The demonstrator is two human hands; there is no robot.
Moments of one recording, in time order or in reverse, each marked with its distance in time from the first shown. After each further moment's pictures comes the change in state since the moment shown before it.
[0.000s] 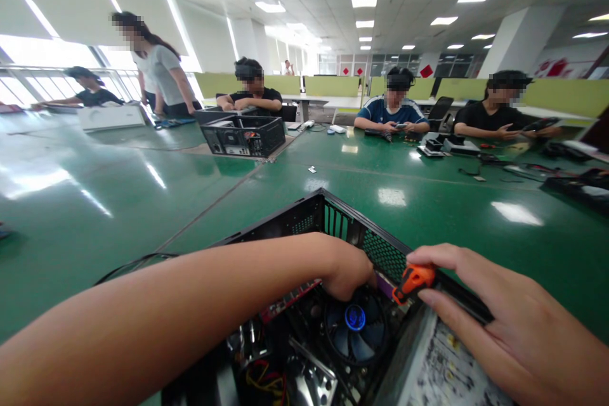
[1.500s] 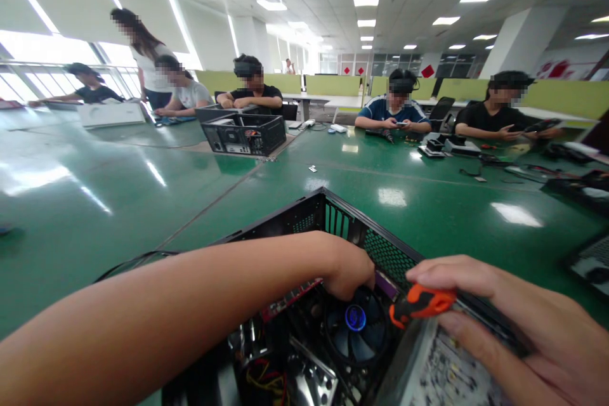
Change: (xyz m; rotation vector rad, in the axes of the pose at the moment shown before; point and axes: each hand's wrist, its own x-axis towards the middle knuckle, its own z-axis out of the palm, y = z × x) left_hand 0.001 -0.002 -0.002 0.128 -0.183 0.046; right_hand -0.004 -0.010 0.001 0.074 -0.011 0.023
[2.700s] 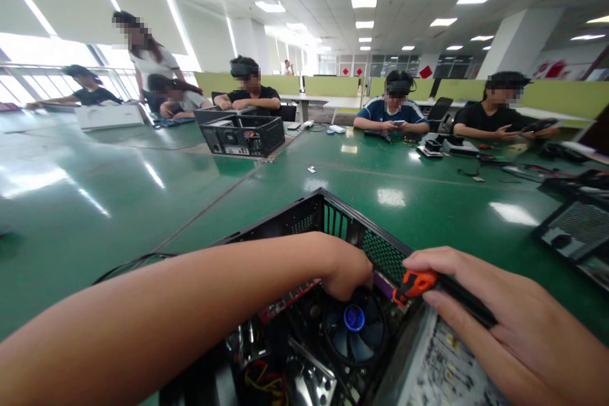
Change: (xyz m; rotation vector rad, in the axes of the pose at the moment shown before) left_hand -0.001 0.003 -0.003 -0.003 0.015 0.005; right_hand 0.005 0.005 0.001 -0.068 -0.006 0.006
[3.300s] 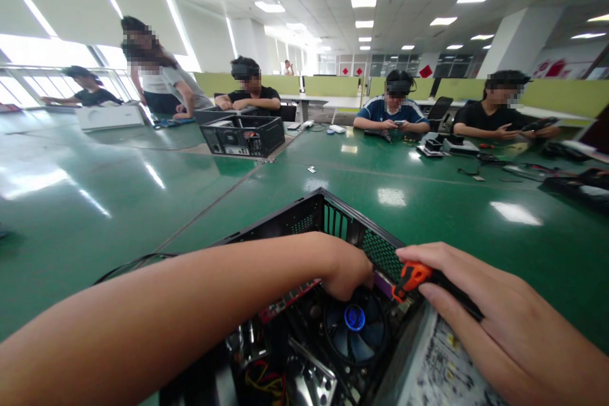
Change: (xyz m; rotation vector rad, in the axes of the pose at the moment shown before) left_hand -0.002 0.001 0.000 -0.057 0.000 -0.019; right_hand 0.002 -0.002 0.000 0.013 -0.068 0.040
